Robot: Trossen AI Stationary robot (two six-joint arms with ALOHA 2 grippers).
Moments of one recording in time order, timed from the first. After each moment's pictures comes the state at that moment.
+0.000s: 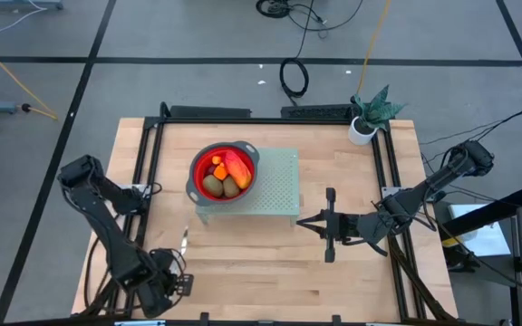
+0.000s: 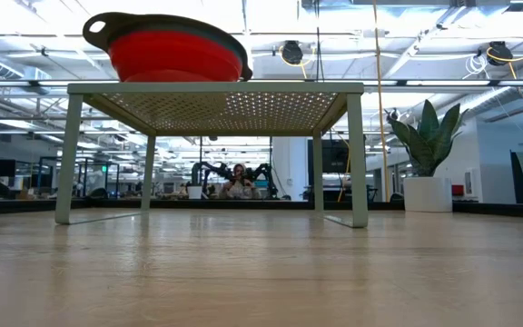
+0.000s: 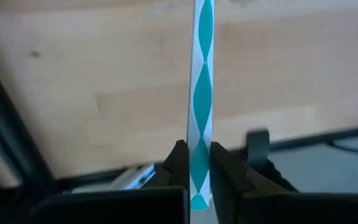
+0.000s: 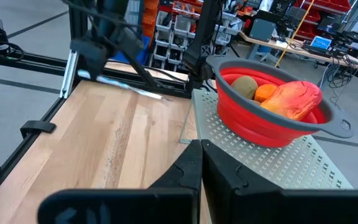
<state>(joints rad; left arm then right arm) -0.97 1.57 1.17 -0.92 0.02 -2.44 0.57 1.20 0.90 0.02 0.63 -0.02</state>
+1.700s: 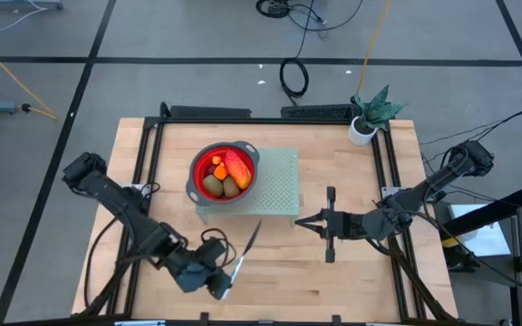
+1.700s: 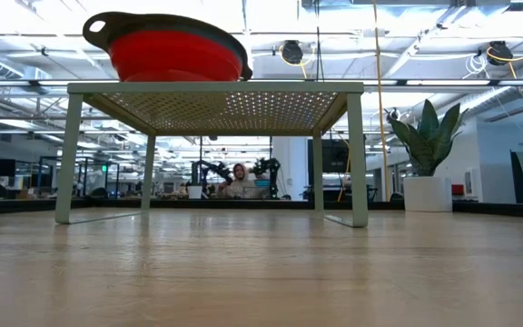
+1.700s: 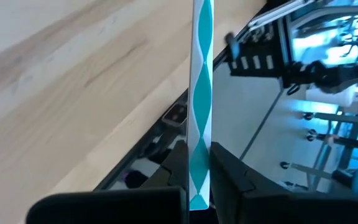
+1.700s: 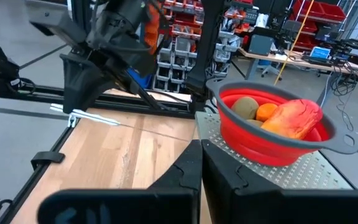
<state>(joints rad) -0.69 1.57 1.30 -0.49 -0.16 -1.61 0.57 1.20 0.90 0.13 0.62 -0.01</state>
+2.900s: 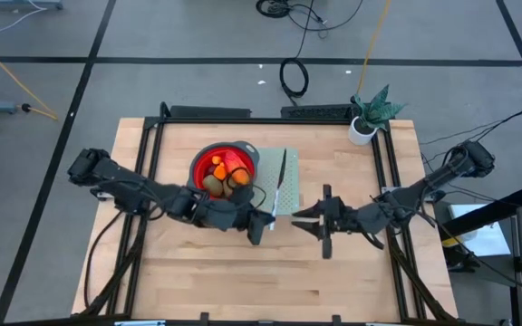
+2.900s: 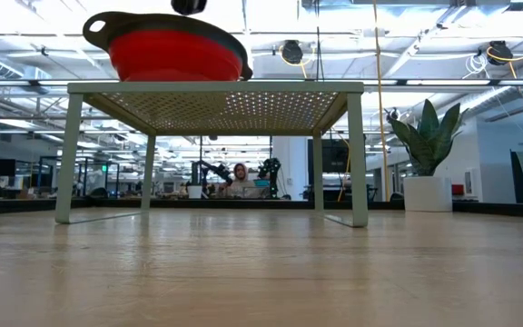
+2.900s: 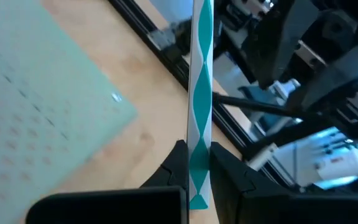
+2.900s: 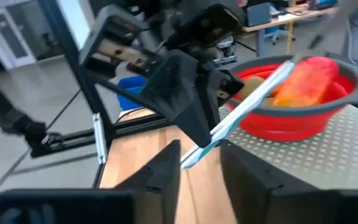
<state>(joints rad) -0.34 1.57 1.31 -0.18 -0.38 -1.00 0.51 1.20 0.90 0.14 0.55 0.33</state>
